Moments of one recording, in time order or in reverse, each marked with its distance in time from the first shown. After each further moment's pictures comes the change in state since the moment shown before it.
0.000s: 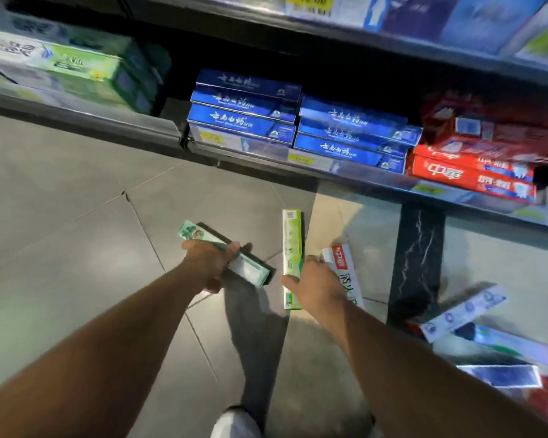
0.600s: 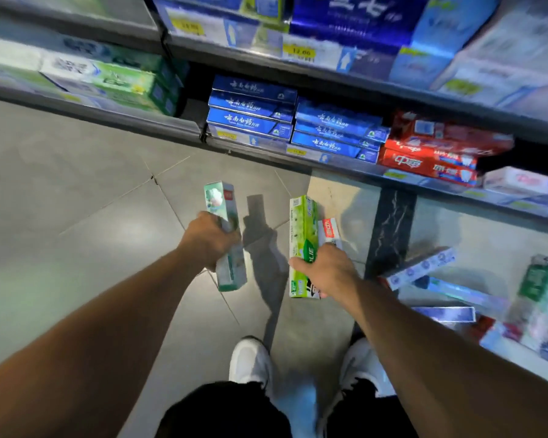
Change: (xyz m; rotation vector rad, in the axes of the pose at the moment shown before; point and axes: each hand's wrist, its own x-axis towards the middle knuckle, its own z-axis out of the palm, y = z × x) left_hand -0.142 0.026 -0.068 0.225 -0.028 0.162; right_hand -0.120 -0.012 -0.087 0.128 -0.096 0.078
